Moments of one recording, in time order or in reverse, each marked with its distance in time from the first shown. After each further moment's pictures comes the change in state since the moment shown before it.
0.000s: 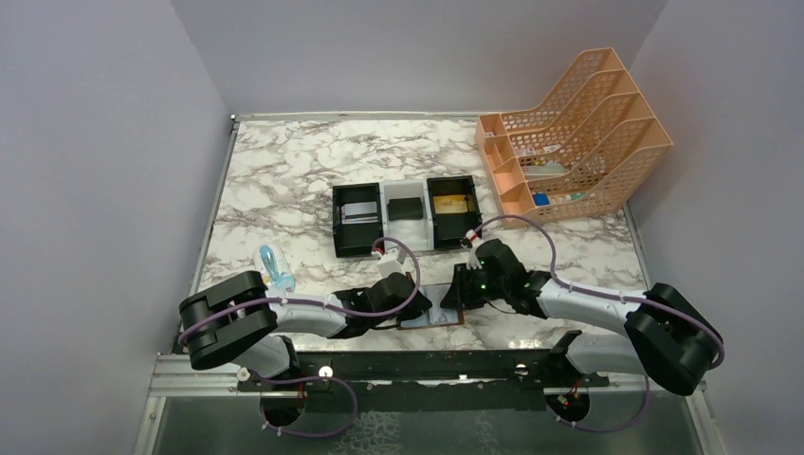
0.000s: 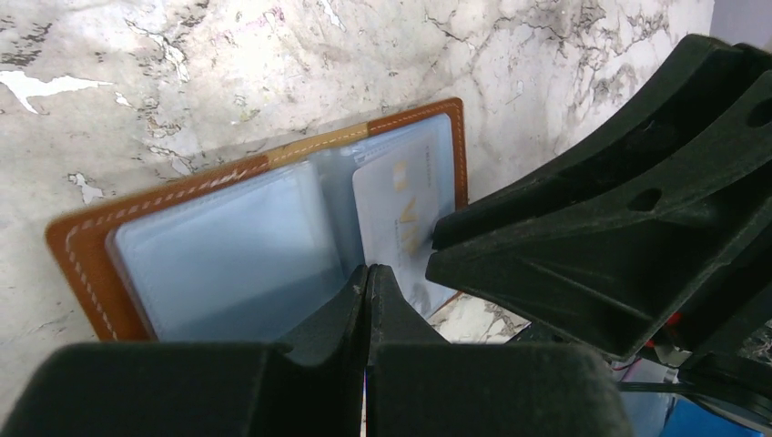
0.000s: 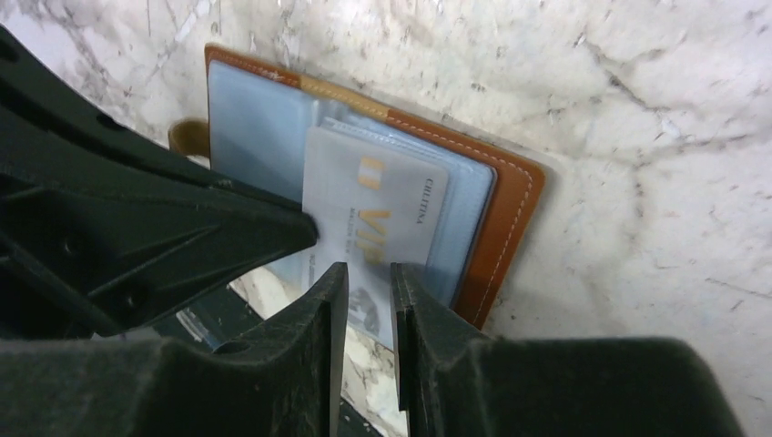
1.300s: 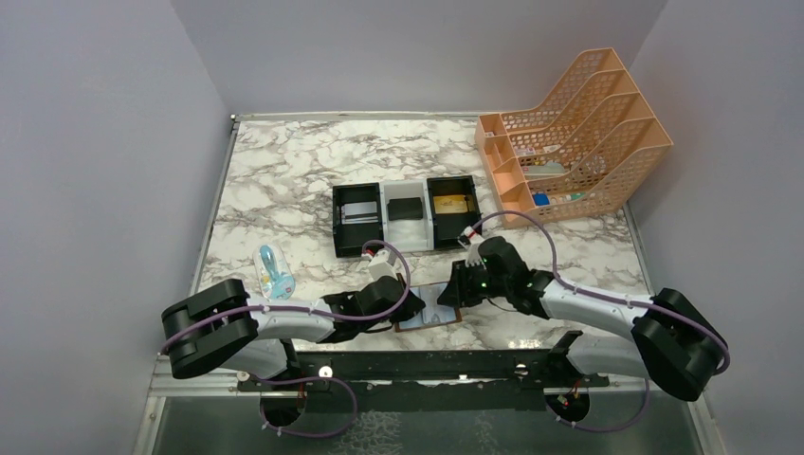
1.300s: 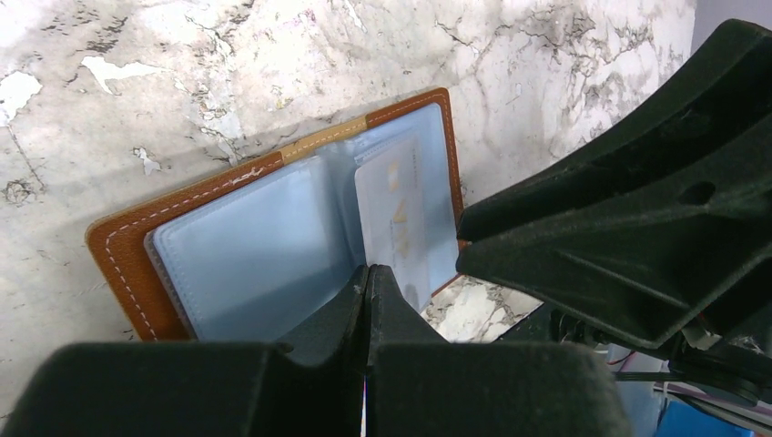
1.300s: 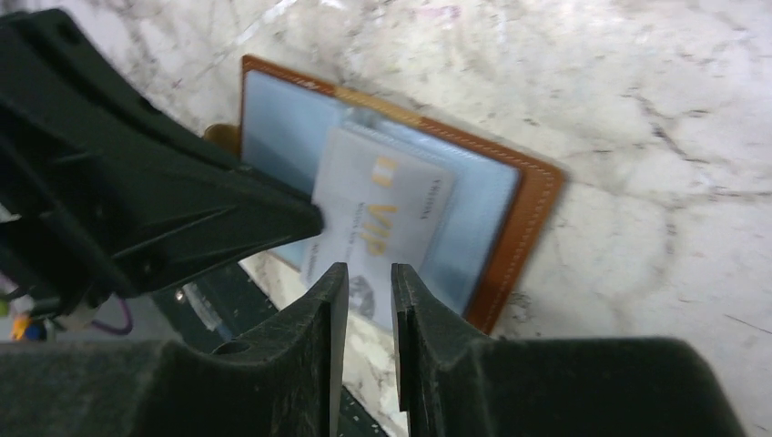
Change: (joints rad) left arm -0.001 -0.102 -0.064 -0.019 -0.029 -0.008; right arm 0.000 -0.025 0.015 0.021 -0.032 -0.044
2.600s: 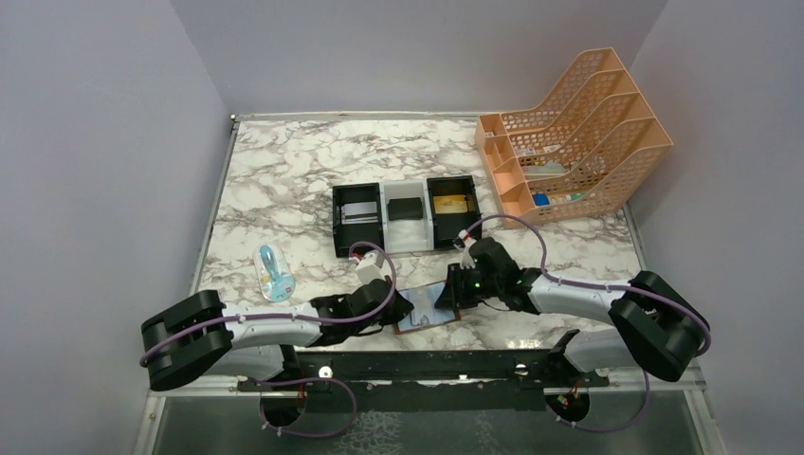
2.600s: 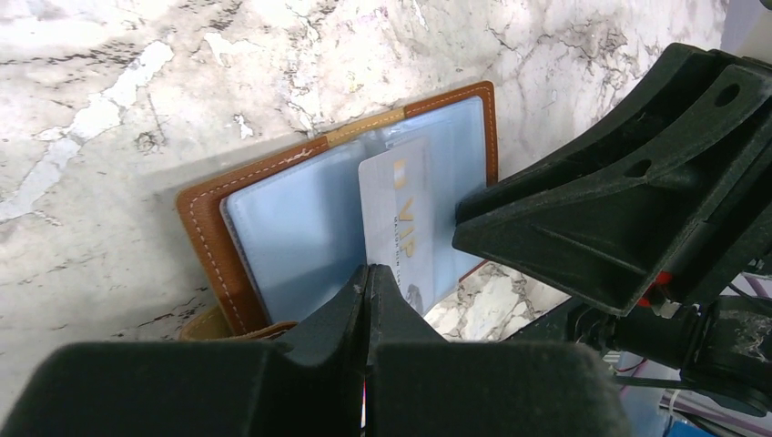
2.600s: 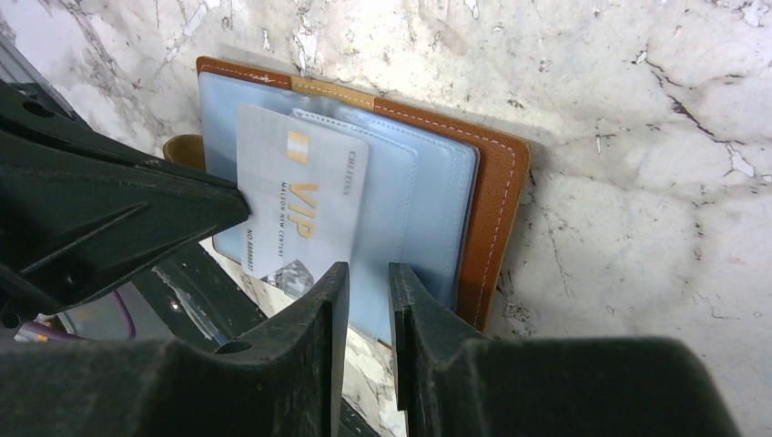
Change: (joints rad) left arm 0.000 -0.120 -0.035 -0.137 -0.039 -0.042; right arm 0.002 0.130 0.017 0.031 -0.009 0.058
